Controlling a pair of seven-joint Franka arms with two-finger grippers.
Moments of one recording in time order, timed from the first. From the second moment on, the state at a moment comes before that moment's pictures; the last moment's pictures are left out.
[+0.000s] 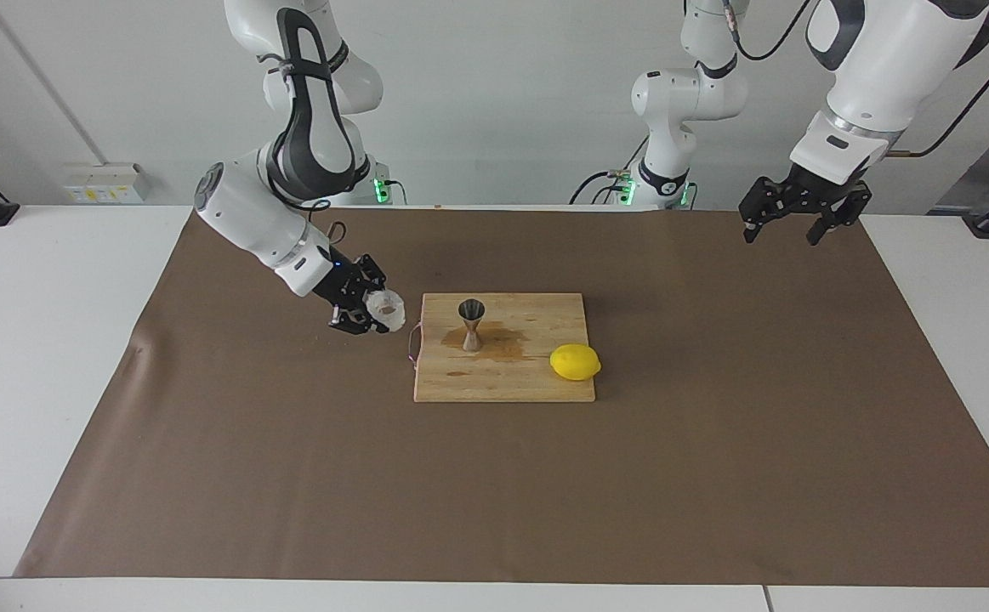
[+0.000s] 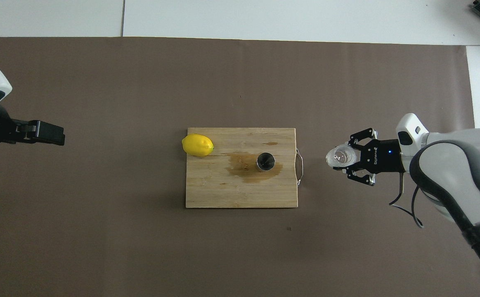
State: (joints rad) left arm -0.06 -0.06 -0.06 -1.66 -0.02 1.62 -0.02; right arm 0.13 0.03 0.04 -2.17 0.70 2.24 -1.60
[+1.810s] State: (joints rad) left arm -0.06 -0.06 -0.06 -1.66 -0.02 1.62 -0.02; right arm 0.46 0.04 0.05 -2.06 -0.34 2.33 -0.91
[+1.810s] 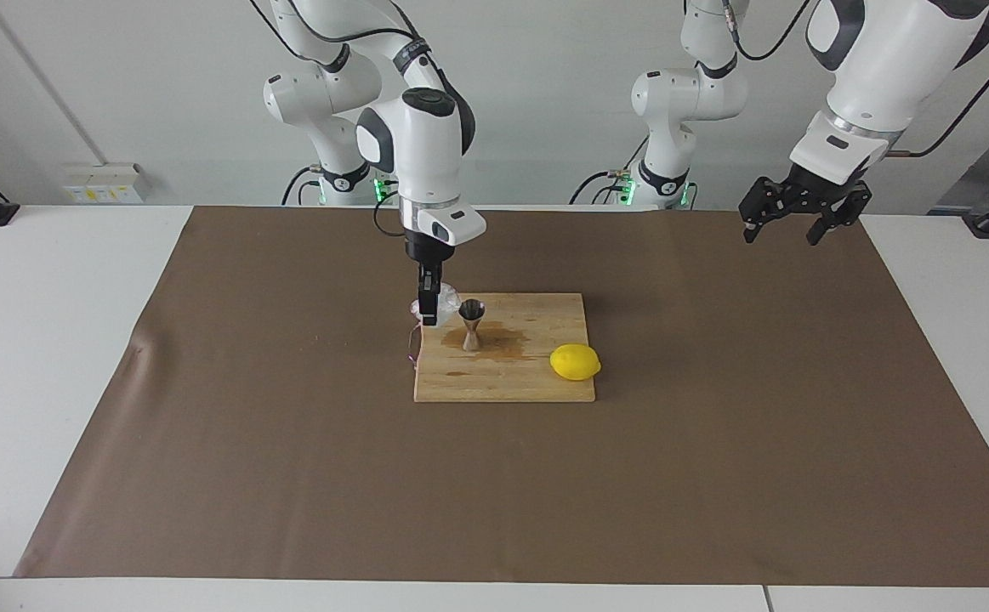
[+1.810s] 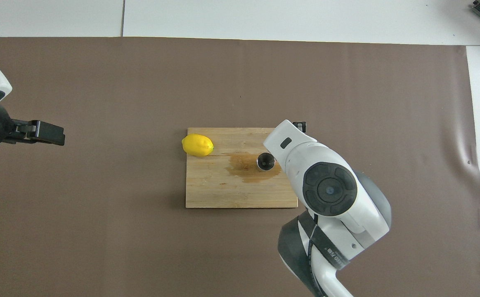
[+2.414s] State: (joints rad) left arm -0.06 -0.06 -0.06 -1.66 -0.02 1.62 -0.02; right arm 0.51 0.06 0.05 -2.06 -0.52 2.35 -0.91
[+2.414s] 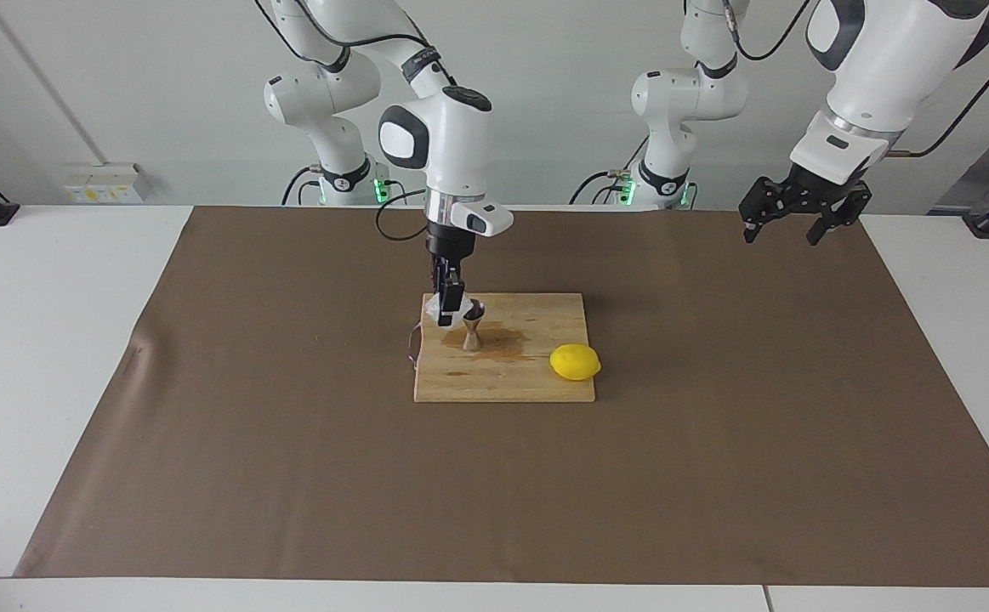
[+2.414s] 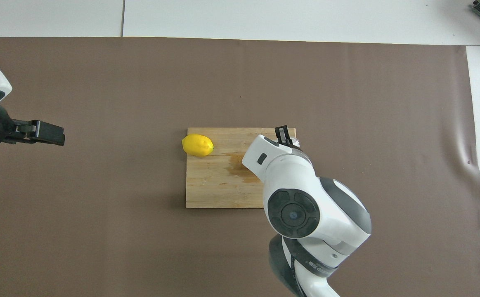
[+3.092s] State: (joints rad) left arm -0.06 -0.06 -0.06 -1.66 -0.02 1.62 -0.02; right arm 0.55 0.06 0.05 -2.09 -0.70 2.37 -0.85
